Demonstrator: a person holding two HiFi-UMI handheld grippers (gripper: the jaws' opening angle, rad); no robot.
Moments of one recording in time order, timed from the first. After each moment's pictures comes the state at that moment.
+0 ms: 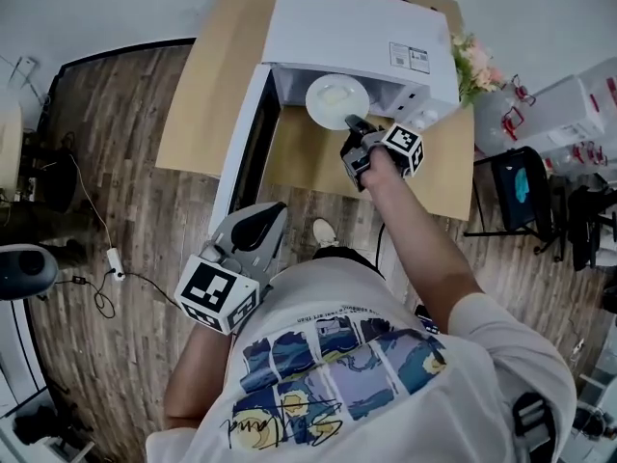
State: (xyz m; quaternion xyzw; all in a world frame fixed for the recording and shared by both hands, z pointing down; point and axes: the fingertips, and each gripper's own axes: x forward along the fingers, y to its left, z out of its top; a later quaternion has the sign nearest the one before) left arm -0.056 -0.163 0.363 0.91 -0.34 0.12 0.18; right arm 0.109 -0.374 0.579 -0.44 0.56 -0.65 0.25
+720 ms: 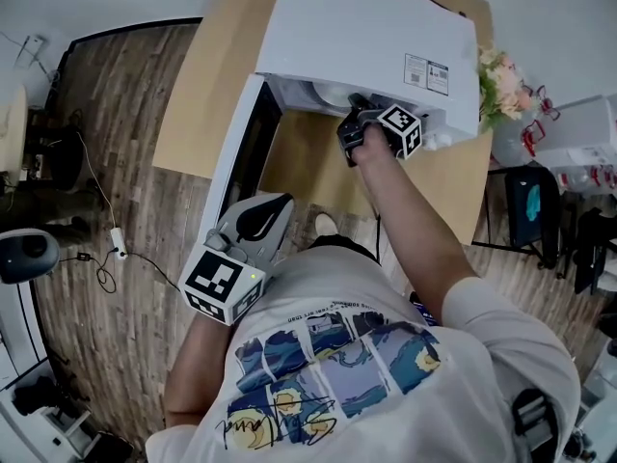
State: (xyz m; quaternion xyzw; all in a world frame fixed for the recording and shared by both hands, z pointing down) left arm -0.021 -0.234 0.393 0.90 -0.36 0.17 0.20; right arm 0.117 -0.474 0.621 -0.47 0.52 -0.66 0.26
